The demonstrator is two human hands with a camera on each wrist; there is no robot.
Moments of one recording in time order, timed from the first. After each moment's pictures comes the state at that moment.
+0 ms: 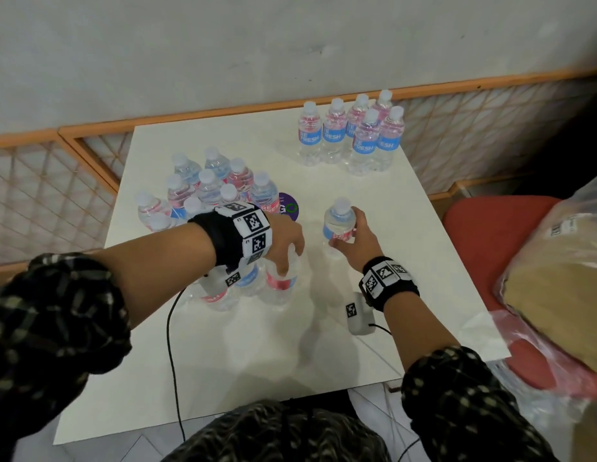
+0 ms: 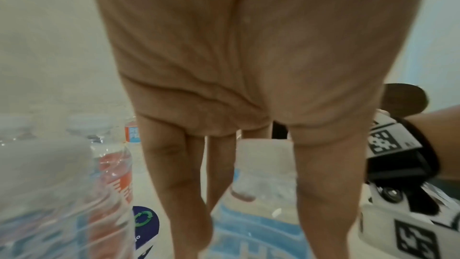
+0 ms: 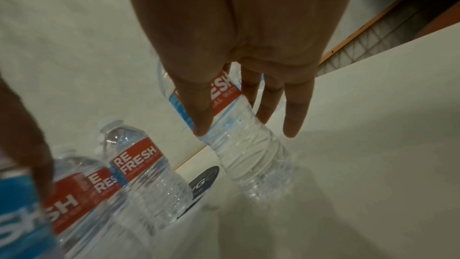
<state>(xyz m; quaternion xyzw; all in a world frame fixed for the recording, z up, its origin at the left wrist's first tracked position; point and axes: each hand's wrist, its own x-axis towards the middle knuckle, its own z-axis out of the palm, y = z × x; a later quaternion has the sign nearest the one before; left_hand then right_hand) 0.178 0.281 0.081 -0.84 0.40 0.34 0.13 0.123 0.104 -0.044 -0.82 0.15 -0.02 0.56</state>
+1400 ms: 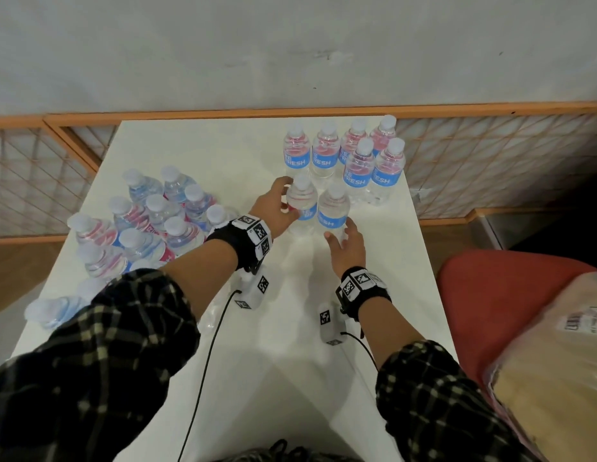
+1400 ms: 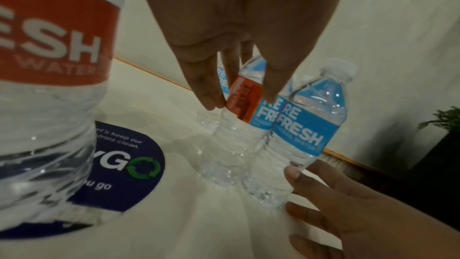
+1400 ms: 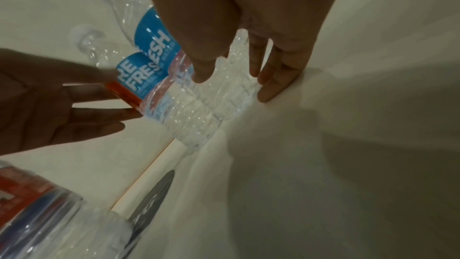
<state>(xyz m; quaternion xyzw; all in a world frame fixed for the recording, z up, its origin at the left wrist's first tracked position) 0.296 0.194 -0.010 -0.89 0.08 0.13 -0.42 0.233 0.039 -0.103 -0.78 0.26 -0.01 0.57</state>
